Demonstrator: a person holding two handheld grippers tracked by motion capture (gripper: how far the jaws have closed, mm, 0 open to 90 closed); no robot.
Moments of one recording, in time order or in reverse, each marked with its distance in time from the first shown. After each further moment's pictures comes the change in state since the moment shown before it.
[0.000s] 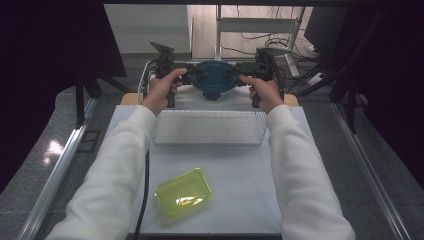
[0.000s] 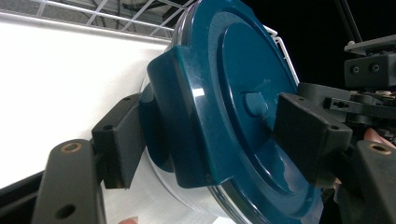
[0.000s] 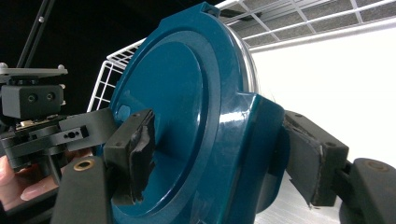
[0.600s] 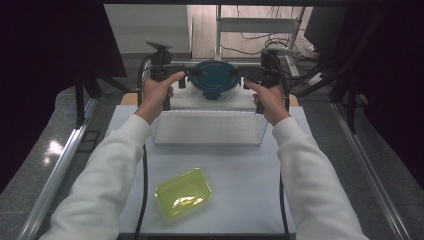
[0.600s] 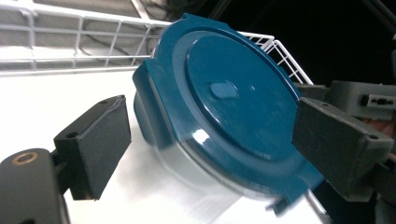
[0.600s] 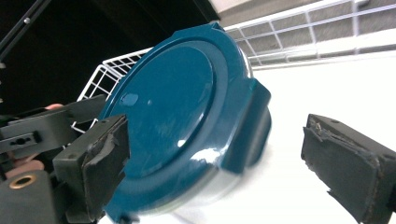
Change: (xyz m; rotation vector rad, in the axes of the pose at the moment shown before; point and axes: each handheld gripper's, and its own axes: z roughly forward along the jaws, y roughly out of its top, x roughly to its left) left arm -0.033 -0.025 -0.029 -0.128 0.138 0.254; right arm 0.015 -0.027 -0.029 -0.160 -0.094 -0.179
